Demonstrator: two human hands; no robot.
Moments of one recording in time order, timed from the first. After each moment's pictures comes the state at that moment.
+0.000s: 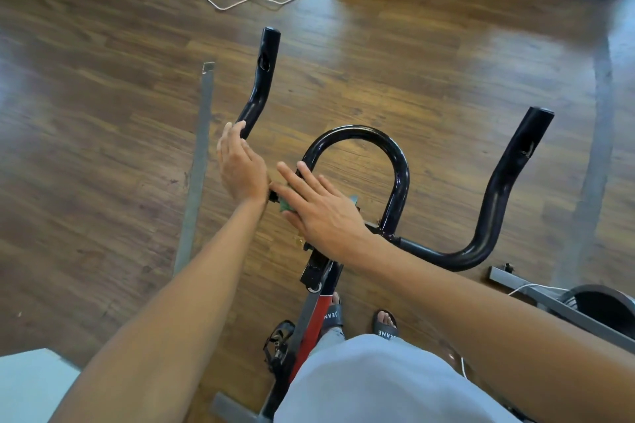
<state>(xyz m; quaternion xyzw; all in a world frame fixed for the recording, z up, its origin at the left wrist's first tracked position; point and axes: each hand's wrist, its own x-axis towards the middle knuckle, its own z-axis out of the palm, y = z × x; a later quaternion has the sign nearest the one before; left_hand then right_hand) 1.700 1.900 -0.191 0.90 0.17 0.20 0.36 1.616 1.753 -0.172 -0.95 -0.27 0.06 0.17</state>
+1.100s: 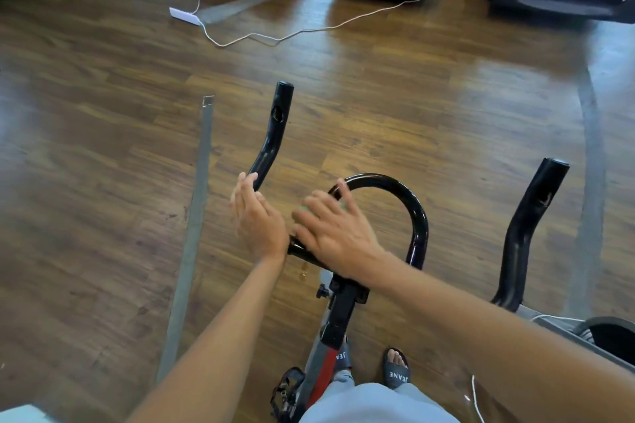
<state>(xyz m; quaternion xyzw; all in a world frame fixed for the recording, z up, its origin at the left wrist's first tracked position) 1.697 1.898 -0.196 0.88 0.17 0.20 0.40 1.669 1.758 -0.189 -0.97 -0.22 -0.06 0.09</state>
